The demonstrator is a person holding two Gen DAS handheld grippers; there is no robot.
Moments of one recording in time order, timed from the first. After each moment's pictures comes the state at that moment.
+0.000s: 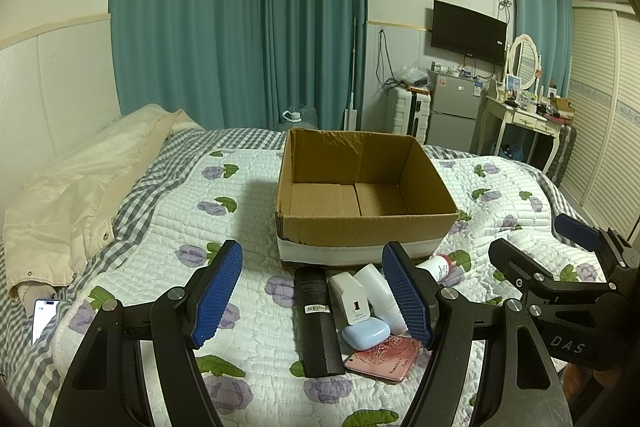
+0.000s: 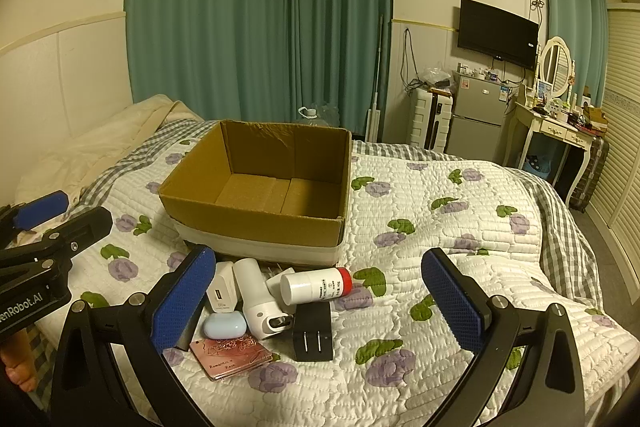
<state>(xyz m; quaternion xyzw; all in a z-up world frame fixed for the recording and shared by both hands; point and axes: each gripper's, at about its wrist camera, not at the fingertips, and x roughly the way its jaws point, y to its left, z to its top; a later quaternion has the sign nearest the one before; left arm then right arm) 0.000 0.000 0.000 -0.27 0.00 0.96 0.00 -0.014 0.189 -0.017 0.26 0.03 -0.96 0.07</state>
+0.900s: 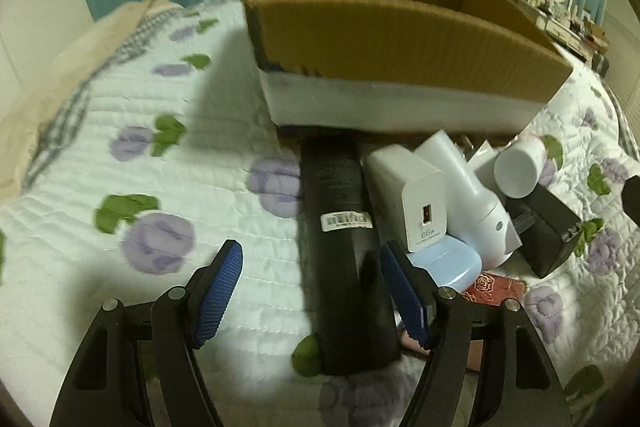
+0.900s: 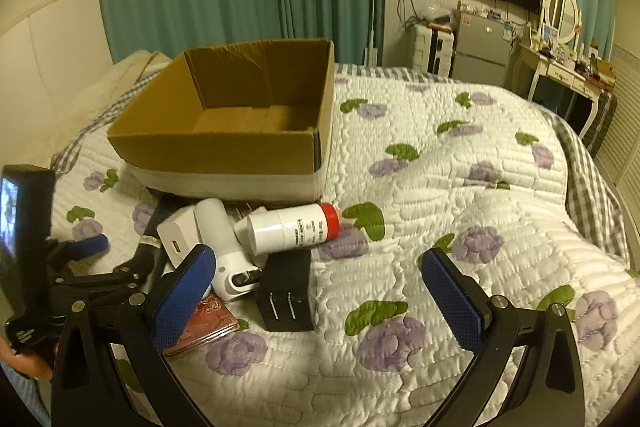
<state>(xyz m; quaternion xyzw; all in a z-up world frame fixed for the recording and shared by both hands) -0.081 0.001 -0.133 -0.47 0.03 0.88 -0.02 -0.055 0.213 -0.081 0.37 0.00 -0.93 0.07</state>
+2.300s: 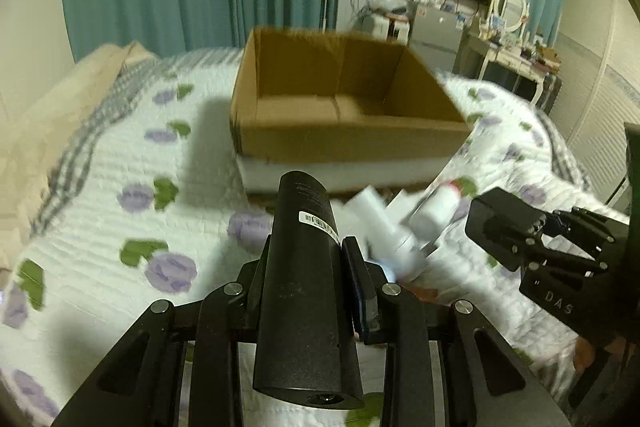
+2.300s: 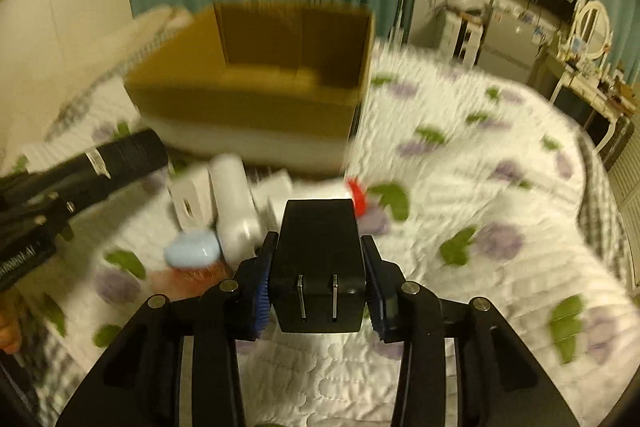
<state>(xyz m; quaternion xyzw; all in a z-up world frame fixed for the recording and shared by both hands) -0.031 0.010 -0.047 -0.39 0.01 0.92 0.07 -0.055 0.195 -0.077 0.40 0.06 -0.91 0.10</state>
